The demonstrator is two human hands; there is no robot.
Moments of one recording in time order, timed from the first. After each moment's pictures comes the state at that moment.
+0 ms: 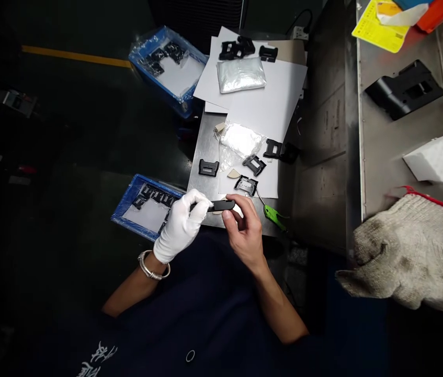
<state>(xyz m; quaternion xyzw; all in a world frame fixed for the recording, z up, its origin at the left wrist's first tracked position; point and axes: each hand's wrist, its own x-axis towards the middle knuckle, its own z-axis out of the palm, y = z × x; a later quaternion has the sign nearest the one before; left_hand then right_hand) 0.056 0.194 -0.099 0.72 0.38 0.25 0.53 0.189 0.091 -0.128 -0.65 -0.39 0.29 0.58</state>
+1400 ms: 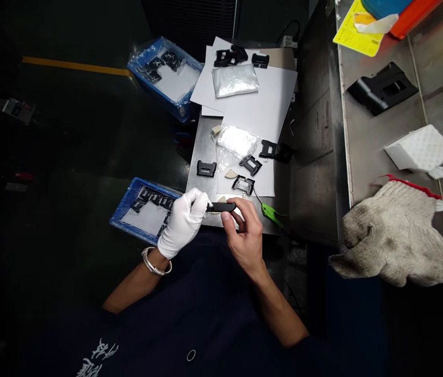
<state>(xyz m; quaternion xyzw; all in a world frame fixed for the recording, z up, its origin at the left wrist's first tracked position) 0.059 0.184 -0.098 0.70 0.39 0.26 0.53 0.177 0.075 -0.116 -0.67 -0.38 0.24 0.59</state>
